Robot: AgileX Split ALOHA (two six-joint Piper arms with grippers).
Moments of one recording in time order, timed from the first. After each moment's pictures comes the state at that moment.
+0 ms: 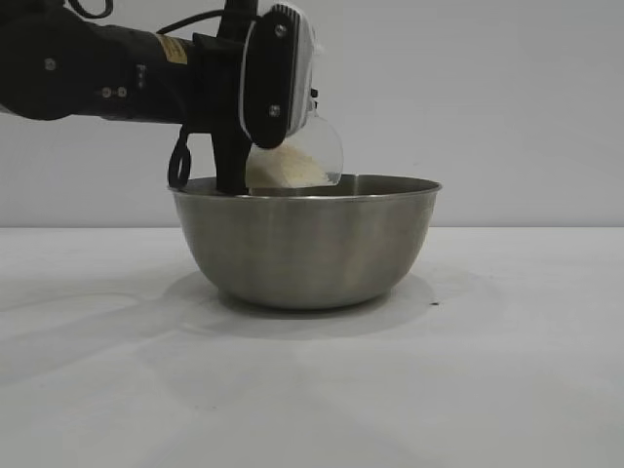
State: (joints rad) left arm -0.48 2.11 -0.99 0.27 -1.12 1.67; right arm 0.00 -0.02 -0.49 0.15 1.14 -0.12
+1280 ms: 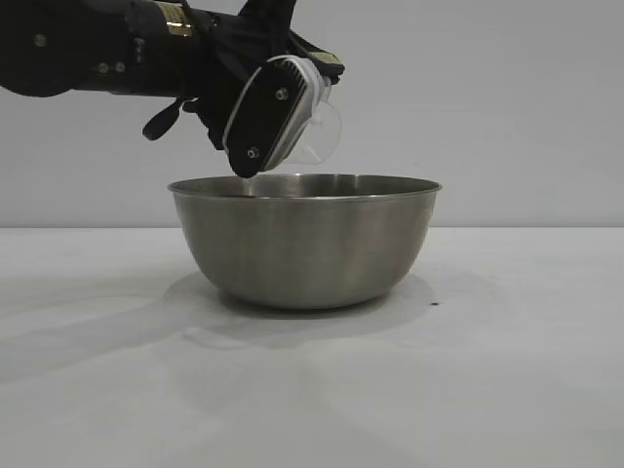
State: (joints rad) left arm -0.48 2.07 -0.99 0.38 -1.13 2.11; right arm 0.00 -0.02 -0.49 0.15 1.14 -0.12
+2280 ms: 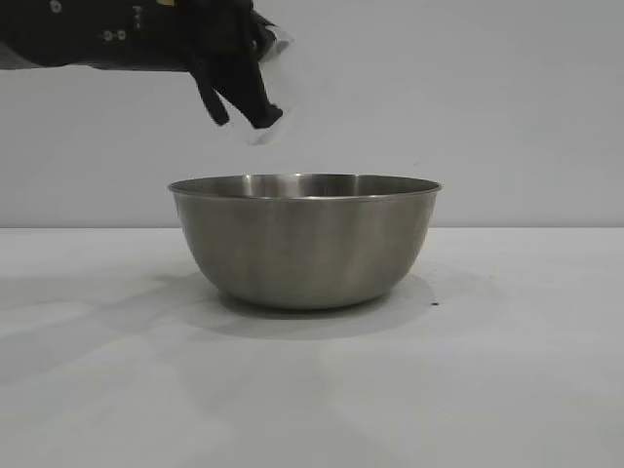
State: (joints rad) left arm -0.48 2.03 -0.99 0.00 -1.14 0.76; right arm 0.00 -0.02 -0.49 0.15 1.14 -0.12
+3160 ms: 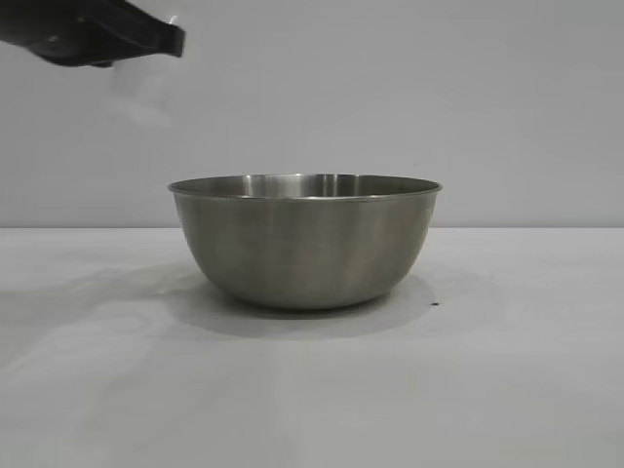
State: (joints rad) left arm -0.48 1.82 -0.69 -0.56 -1.14 0.40; right arm 0.00 -0.02 -0.49 0.15 1.14 -0.12
